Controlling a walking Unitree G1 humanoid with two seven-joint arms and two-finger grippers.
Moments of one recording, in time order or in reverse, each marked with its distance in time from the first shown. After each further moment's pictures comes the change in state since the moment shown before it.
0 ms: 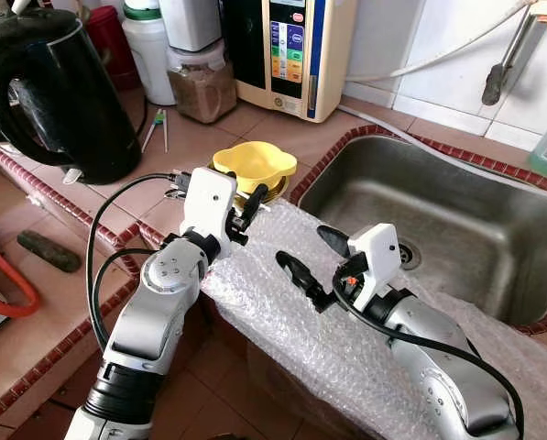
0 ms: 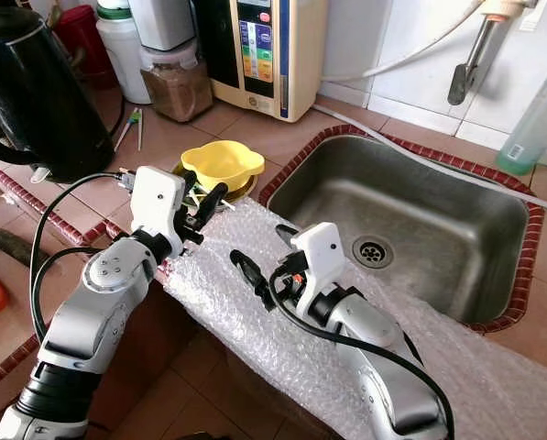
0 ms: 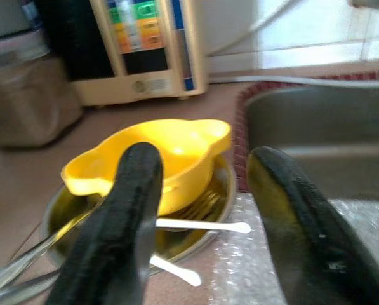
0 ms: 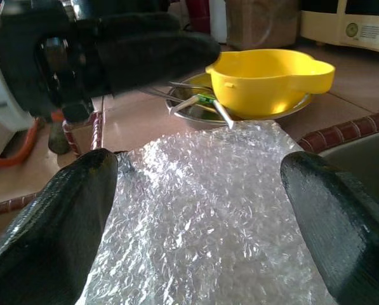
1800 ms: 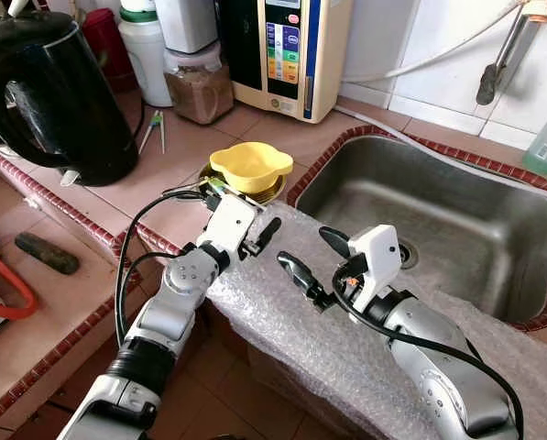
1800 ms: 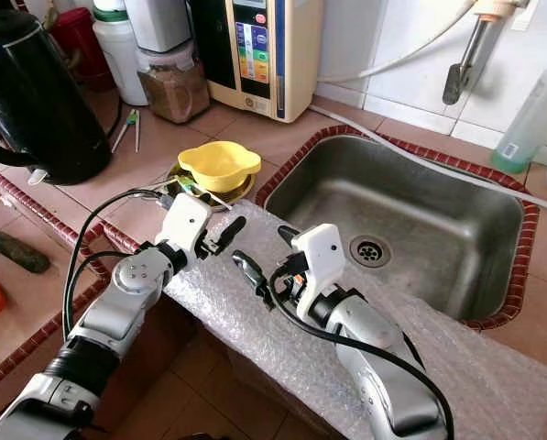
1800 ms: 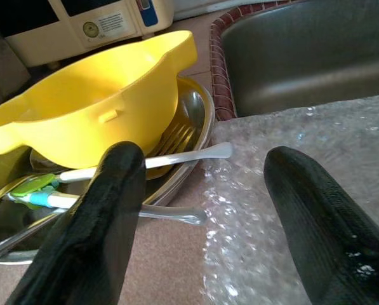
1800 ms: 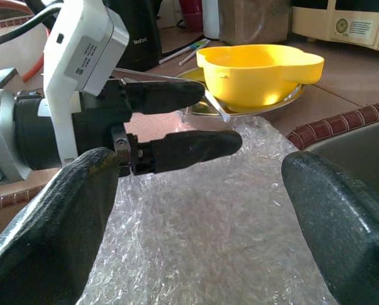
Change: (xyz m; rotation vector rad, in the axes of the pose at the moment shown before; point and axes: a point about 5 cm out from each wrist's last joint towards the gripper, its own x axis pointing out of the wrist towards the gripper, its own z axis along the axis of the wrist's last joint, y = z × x) left arm 0.024 0.000 -0.049 0.099 0.120 -0.076; right arm -0.001 -0.001 -0.002 -0.004 0.011 -0.018
